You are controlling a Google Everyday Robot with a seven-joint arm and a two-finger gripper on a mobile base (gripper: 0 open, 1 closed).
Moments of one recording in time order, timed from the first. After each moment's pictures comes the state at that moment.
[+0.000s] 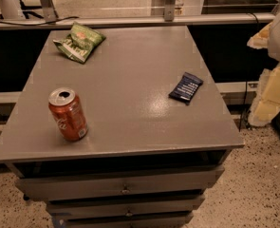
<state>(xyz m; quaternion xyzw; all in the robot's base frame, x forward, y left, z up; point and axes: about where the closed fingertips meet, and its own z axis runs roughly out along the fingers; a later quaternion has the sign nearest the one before) 0.438 -0.217 0.976 -0.60 0.78 -0.03 0.16</state>
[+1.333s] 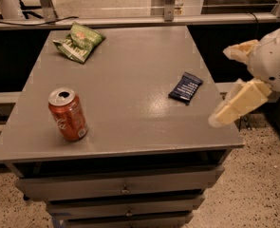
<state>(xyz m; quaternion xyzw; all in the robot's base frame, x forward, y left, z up) 0.454 -0.164 0.954 -0.56 0.75 0.11 0.34</state>
